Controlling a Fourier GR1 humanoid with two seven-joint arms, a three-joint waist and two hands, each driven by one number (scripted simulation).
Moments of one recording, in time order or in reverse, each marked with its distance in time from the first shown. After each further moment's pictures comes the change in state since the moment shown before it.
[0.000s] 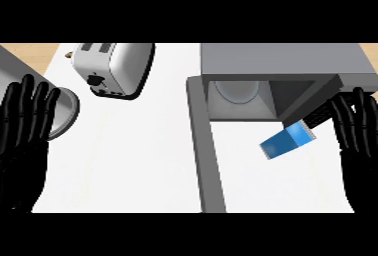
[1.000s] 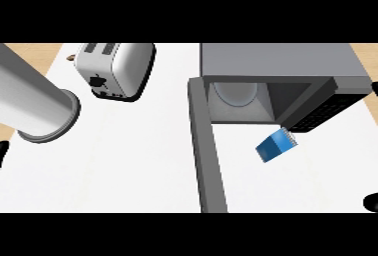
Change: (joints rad) left arm 0.327 -0.001 0.161 -0.264 0.342 -0.149 0.133; right arm -0.122 -0.180 -0.320 0.109 -0.537 0.213 0.215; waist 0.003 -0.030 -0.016
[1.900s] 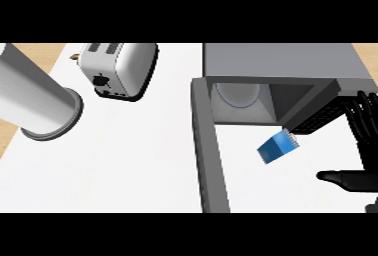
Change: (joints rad) left arm 0.251 -0.045 0.124 -0.008 0.047 -0.196 -0.096; right arm 0.054 0.051 0.014 0.342 0.267 0.029 -0.246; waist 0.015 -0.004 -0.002
